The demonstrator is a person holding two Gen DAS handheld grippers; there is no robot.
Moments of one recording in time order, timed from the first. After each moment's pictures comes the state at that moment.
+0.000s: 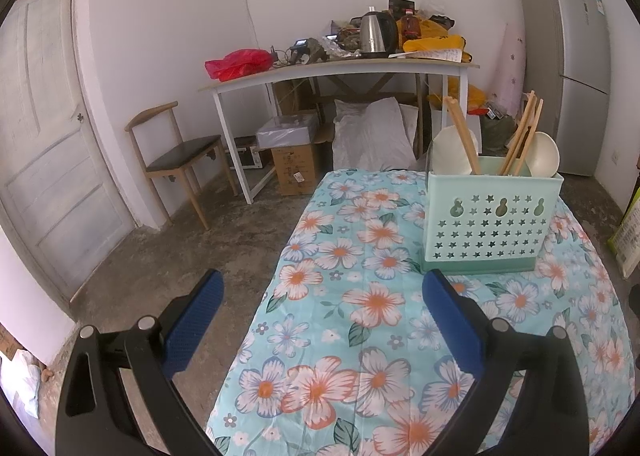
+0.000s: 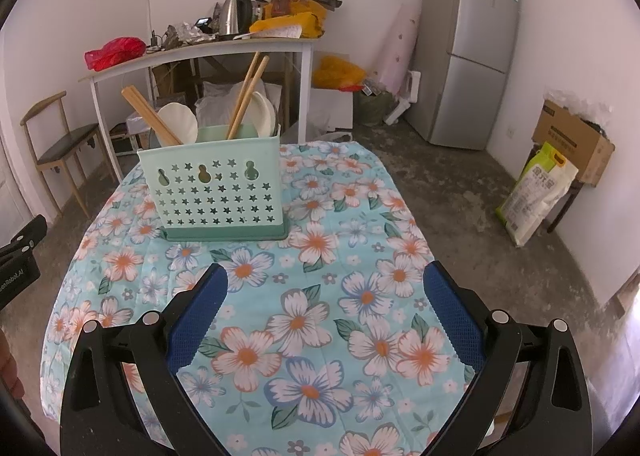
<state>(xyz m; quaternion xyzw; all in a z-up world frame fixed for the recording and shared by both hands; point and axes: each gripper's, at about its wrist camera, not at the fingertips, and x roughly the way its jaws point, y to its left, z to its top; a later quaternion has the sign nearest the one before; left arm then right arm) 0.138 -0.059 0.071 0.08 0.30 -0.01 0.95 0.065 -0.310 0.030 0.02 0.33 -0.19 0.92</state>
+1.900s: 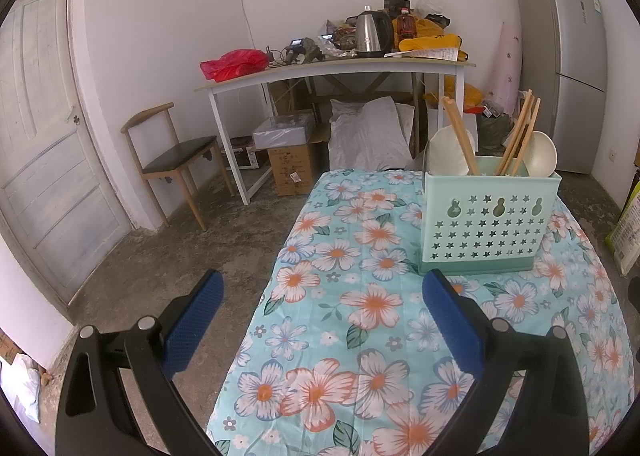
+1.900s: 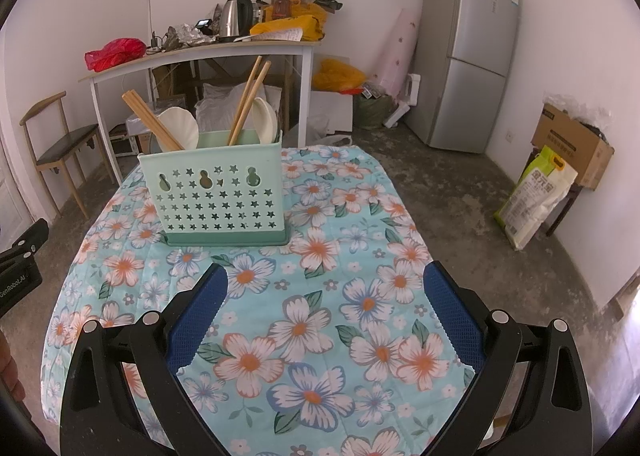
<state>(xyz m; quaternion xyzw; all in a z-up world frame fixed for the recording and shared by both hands) 0.139 -0.060 0.071 0.08 0.30 -0.01 0.95 0.068 -0.308 0.037 0.02 0.33 -0.19 0.92</state>
